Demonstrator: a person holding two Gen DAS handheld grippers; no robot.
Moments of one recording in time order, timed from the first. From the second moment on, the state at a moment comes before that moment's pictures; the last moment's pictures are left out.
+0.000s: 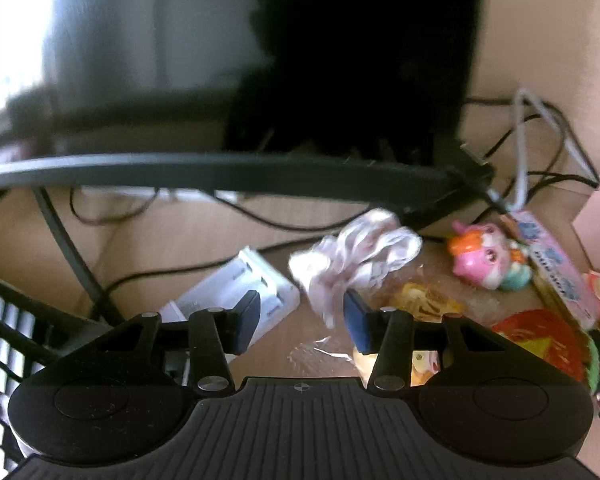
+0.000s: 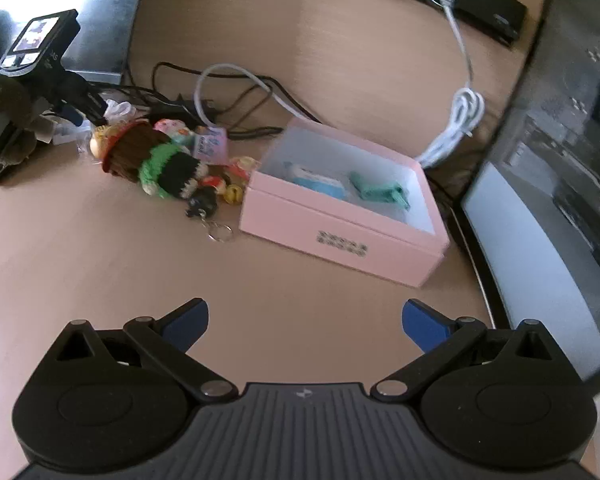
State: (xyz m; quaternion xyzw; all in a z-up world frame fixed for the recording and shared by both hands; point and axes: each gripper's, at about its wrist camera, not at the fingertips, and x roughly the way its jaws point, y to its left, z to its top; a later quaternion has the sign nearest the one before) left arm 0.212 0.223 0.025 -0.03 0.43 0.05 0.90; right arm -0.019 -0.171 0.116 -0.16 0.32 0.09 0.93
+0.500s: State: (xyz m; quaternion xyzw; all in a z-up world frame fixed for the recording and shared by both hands) left arm 0.169 0.197 0.029 -0.16 0.45 0.01 0.88; right arm -0.018 -0.196 0.119 -0.12 0.33 0.07 0.93
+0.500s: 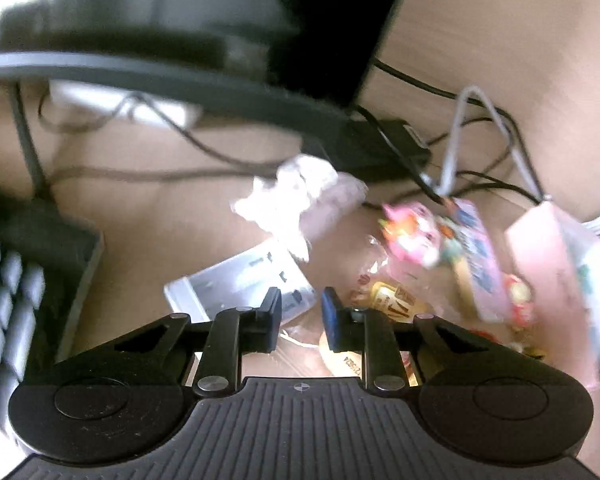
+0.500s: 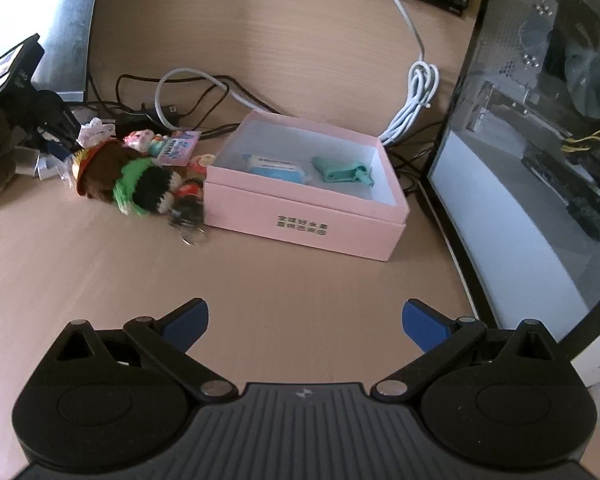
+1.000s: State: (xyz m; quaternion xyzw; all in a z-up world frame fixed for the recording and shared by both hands) left arm 0.045 0.180 0.081 -0.17 0.35 0.04 0.92; right arm 0.024 -0.178 0.078 -0.06 0.41 0.12 0.90
